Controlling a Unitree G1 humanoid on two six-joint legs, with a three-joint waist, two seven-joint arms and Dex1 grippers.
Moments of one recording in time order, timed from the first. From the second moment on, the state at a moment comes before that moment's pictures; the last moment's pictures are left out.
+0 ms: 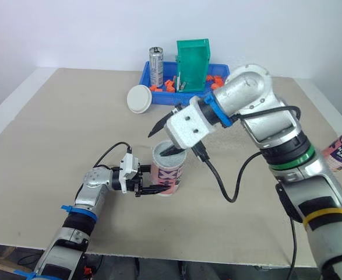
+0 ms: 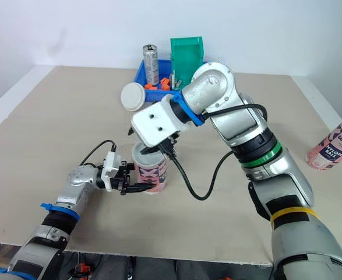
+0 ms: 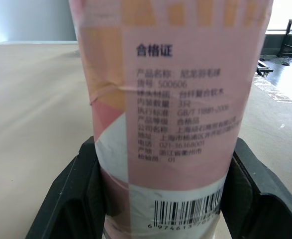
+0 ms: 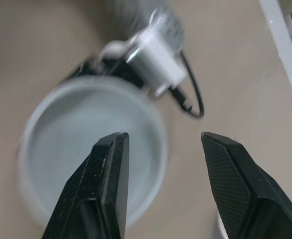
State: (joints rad) left arm -0.49 0.29 -0.14 0.50 -0.37 -0.23 -1.41; right arm -1.22 -0.54 0.45 0.06 0.06 0.07 1.53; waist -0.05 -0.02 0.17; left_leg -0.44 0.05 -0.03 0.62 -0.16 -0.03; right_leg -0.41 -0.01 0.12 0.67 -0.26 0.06
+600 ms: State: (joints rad) left arm -0.49 0.29 -0.14 0.50 -0.37 -0.23 -1.41; right arm -1.21 -0.69 0.48 0.03 0.18 0.07 1.57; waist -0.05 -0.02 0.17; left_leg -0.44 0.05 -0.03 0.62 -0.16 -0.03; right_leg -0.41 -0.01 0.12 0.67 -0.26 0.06
